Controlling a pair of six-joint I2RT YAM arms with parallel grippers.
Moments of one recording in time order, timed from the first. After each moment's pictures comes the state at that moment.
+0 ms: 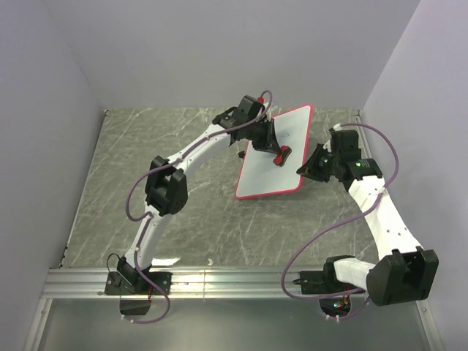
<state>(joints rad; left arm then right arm) -0.68 2.31 2.22 -0.61 0.52 -0.58 0.11 1.19 1.08 -0.72 -0.26 0.57</state>
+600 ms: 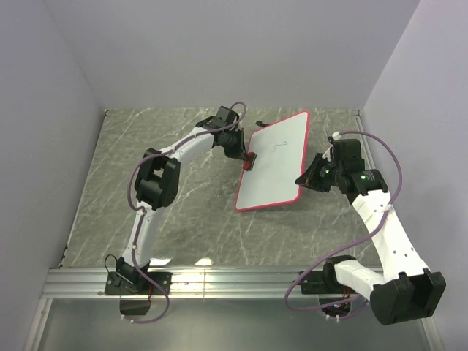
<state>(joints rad) -0.53 2.32 1.96 -0.57 0.38 -0.53 0.15 1.06 1.03 -0.80 -0.30 0.55</state>
